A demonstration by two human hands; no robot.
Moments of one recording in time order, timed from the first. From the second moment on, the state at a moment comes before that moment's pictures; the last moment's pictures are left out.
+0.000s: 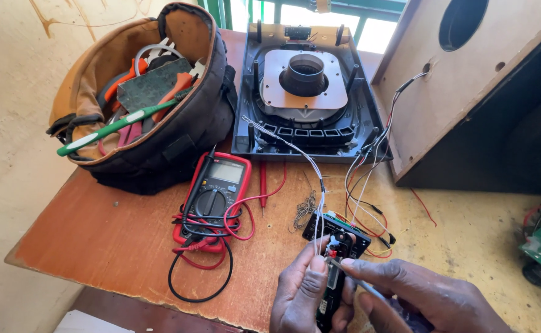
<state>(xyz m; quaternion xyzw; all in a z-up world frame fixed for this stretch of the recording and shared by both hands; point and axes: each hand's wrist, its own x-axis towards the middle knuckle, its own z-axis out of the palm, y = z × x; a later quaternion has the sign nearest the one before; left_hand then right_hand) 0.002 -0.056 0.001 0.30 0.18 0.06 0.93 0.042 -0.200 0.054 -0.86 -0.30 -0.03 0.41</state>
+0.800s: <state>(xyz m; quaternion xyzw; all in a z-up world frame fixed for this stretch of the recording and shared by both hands) 0.009 -0.057 0.001 0.40 0.19 0.06 0.90 0.050 -0.202 0.033 -0.87 -0.37 -0.10 0.32</state>
